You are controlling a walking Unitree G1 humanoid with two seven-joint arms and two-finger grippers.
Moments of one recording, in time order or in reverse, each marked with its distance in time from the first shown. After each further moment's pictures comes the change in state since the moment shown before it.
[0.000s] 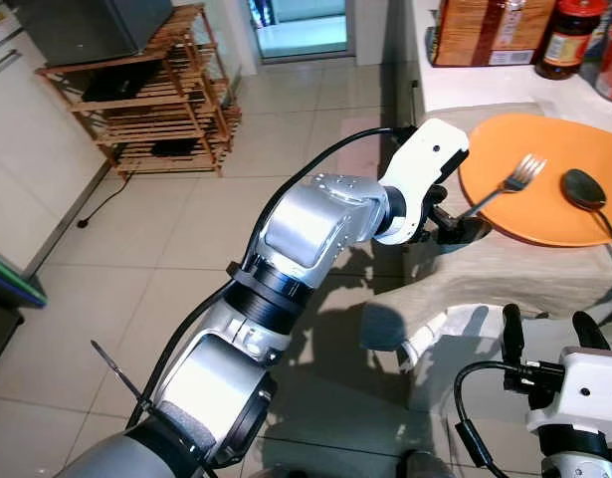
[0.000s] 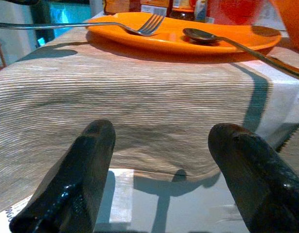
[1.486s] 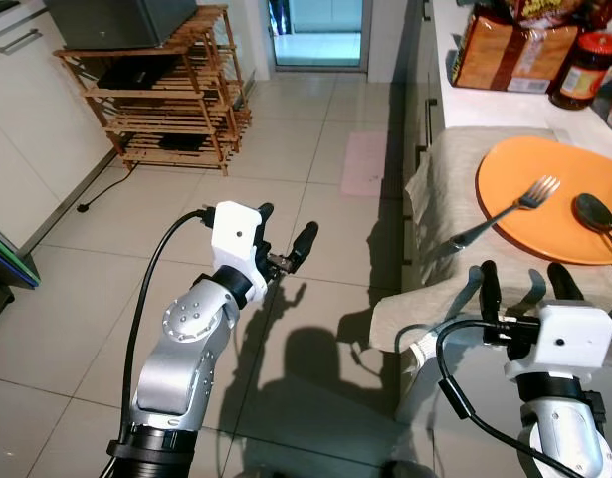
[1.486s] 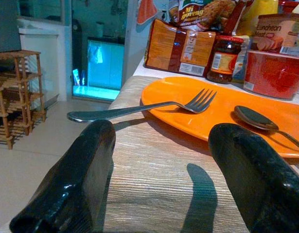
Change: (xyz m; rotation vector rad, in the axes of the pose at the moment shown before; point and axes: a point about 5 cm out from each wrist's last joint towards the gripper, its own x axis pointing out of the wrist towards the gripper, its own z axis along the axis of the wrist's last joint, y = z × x) left arm -0.115 0.043 -0.127 -0.038 -0.419 0.614; right arm 0.039 0.014 0.013 0.014 -0.105 0.068
